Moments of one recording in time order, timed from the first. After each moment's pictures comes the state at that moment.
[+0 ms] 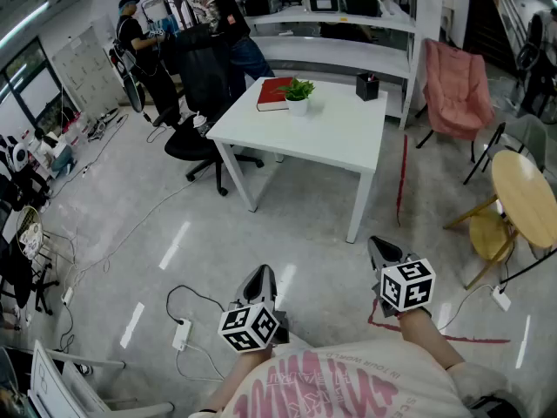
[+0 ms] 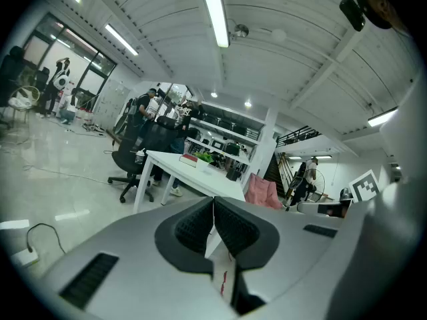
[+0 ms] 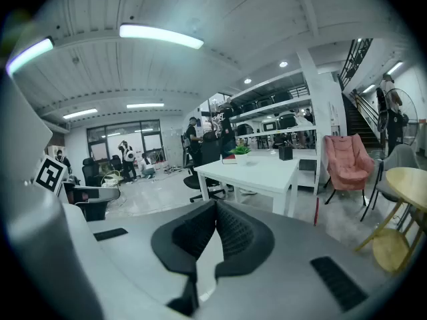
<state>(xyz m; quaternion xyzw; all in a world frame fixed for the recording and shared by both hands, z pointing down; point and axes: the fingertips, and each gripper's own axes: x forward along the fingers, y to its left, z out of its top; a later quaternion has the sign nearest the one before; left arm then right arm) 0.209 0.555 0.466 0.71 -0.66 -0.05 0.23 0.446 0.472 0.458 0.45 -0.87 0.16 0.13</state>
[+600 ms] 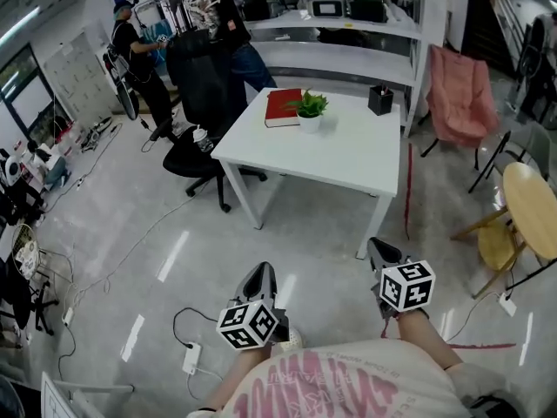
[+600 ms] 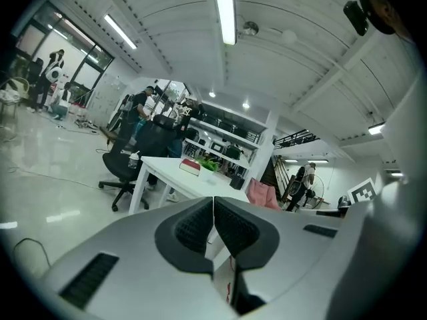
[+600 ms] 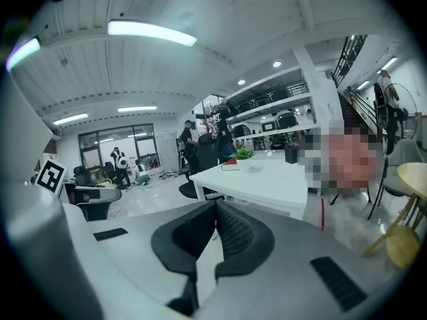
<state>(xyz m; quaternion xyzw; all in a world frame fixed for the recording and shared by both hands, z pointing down) 0.109 0.416 0.447 0.73 -0.64 -0.06 0.23 0.348 0.348 0.448 0.47 -0.86 0.17 0.11</state>
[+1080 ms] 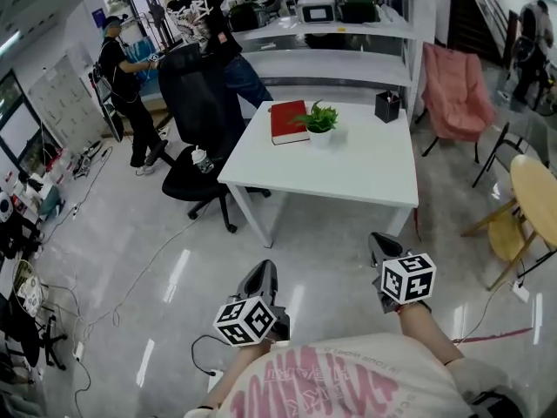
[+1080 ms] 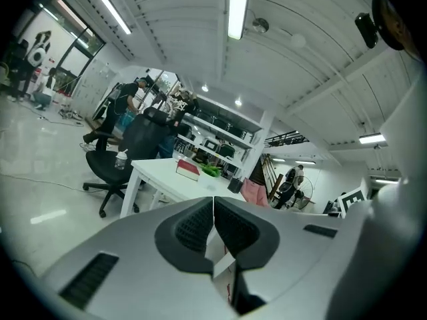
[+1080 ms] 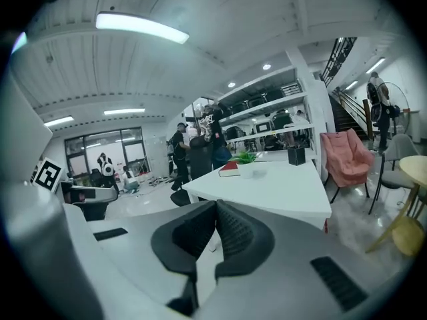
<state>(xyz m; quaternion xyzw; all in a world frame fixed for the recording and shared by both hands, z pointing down) 0.008 0.315 0.433 0.77 -0.59 -0.06 0.25 0.251 0.262 0.441 0.51 -0.84 0.18 0.08</state>
